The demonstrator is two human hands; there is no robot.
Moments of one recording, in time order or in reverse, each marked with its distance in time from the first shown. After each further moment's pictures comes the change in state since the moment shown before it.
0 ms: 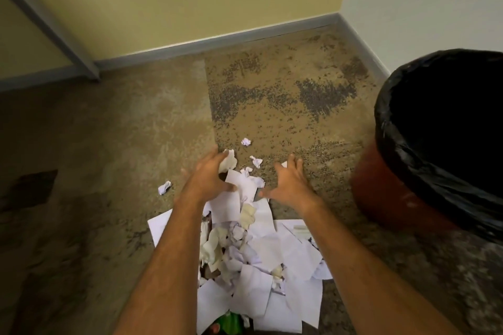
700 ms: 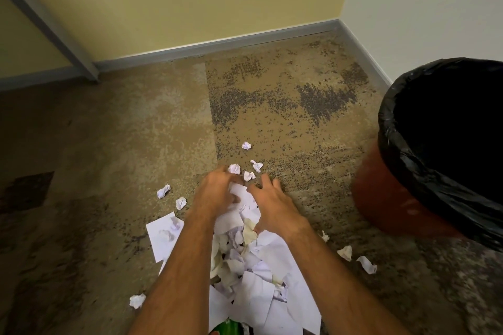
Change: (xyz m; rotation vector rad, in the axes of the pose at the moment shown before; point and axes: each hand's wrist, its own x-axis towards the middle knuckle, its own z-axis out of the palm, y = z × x) left_hand -0.005 0.004 0.031 0.199 0.056 0.114; right_hand -0.038 -0.026 0.026 -0.290 0.007 -0.311
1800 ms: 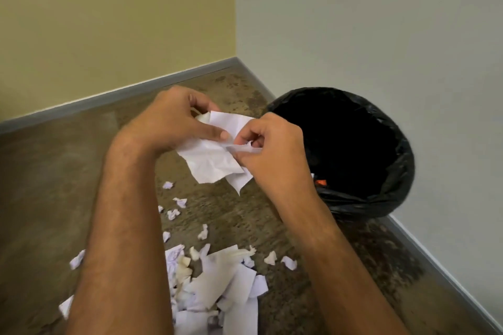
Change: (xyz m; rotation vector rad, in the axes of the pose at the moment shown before) left_hand -0.016 0.221 -0.230 -0.461 -0.071 0.437; right_hand -0.146 0.036 -0.214 0.571 0.902 0.164
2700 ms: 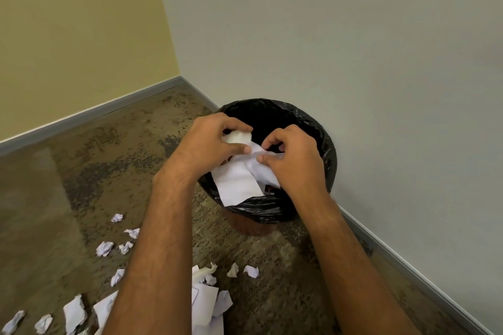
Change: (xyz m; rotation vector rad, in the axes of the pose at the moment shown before) left_hand 0.049 0.072 0.130 0.132 -0.017 0.317; right_hand -0.011 0.098 -0.099 -0.285 0.260 0.169
